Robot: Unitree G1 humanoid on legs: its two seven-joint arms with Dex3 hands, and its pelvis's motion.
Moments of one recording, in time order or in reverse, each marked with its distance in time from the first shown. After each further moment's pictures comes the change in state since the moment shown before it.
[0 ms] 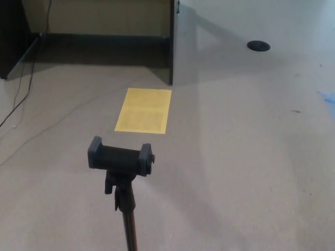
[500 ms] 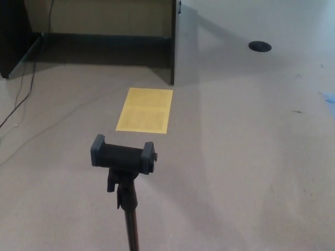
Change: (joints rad) left_arm 0.040 -0.094 0.045 -0.343 -0.095 -0.097 -0.123; right_arm 0.004 0.000 0.014 0.028 -0.016 -0.033 0.001
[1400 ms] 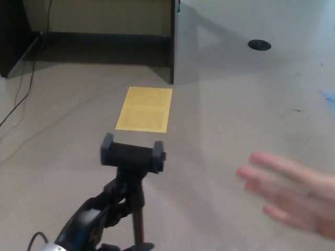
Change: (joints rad) left_arm -0.163 -0.114 -0.221 -0.579 -0.043 0.290 -0.102; right_arm -0.003 0.000 0.007 -0.011 -0.007 -0.002 0.000
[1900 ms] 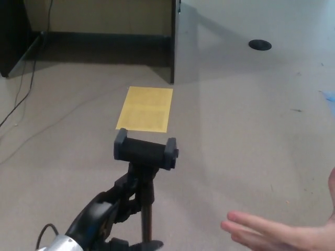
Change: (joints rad) left_arm -0.063 0.007 -0.024 0.034 0.016 0.044 0.001; right_arm -0.001 0.000 0.001 -0.015 0.000 0.001 0.009
